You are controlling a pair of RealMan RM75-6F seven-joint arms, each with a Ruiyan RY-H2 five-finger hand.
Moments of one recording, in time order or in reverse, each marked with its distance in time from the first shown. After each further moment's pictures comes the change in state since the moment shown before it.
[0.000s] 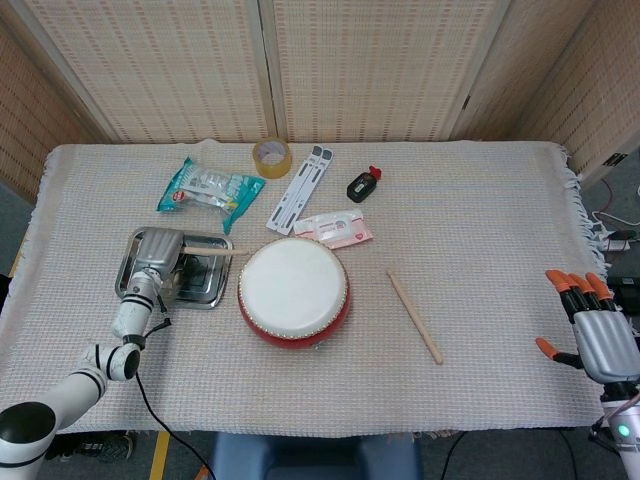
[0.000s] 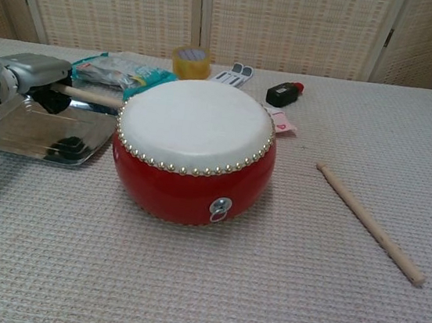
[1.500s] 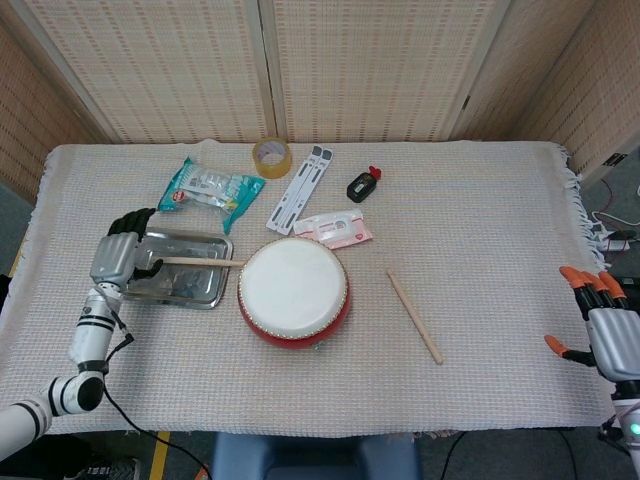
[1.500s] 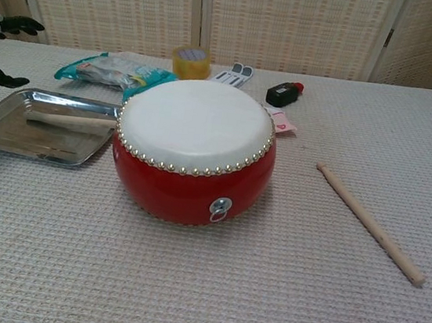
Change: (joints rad) left arm 0.228 0.310 -0.073 -0.577 -0.066 0.267 -0.028; right arm -0.001 0.019 0.013 0.022 0.030 -0.019 0.099
